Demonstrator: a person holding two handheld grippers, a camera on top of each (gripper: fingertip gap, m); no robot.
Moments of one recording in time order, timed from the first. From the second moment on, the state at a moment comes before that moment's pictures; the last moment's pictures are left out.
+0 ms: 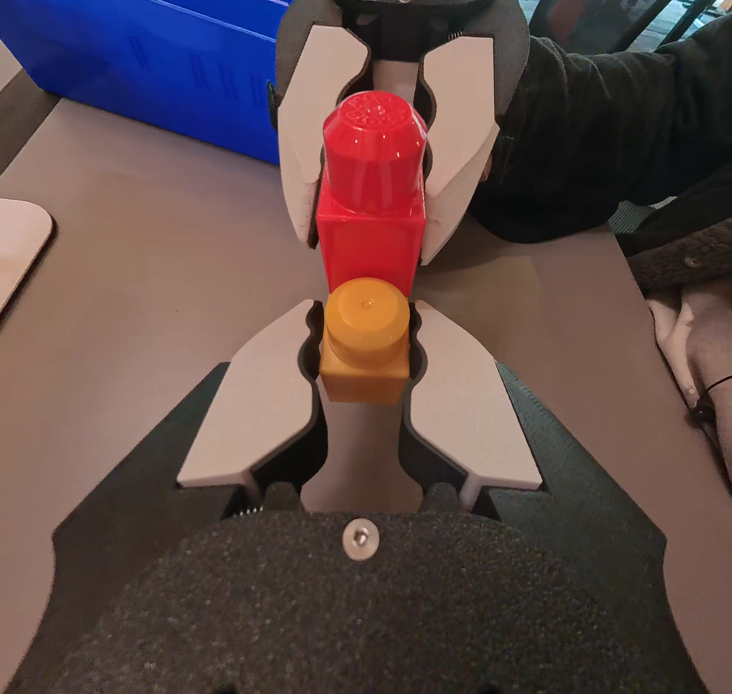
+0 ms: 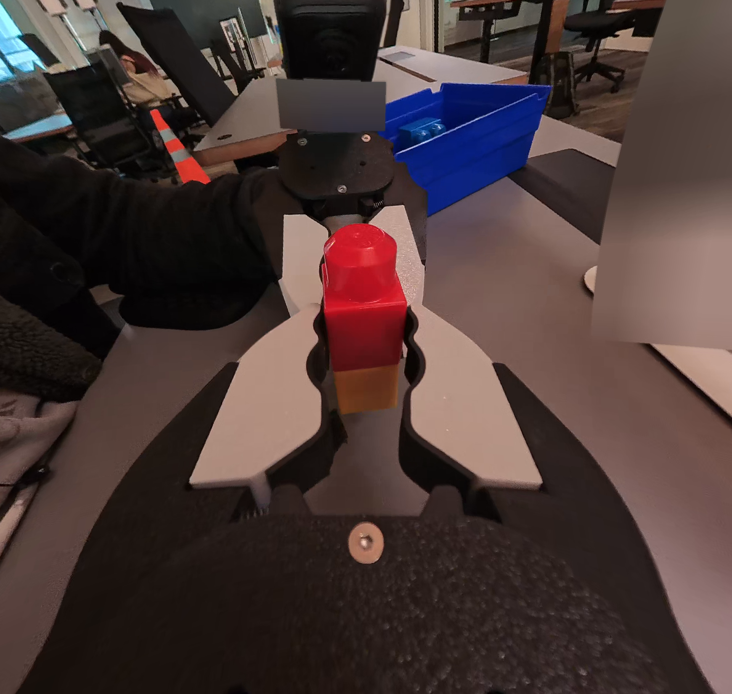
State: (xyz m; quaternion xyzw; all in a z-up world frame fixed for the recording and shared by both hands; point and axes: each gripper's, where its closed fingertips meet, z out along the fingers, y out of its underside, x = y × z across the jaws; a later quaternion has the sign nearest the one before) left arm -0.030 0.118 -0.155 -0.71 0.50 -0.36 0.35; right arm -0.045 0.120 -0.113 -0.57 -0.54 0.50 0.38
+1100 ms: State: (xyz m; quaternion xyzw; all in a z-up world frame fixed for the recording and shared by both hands) left arm -0.061 0.161 -0.109 -0.66 0.39 -0.36 0.53; right arm 0.072 0.214 -0.005 -0.60 -0.46 0.38 0.53
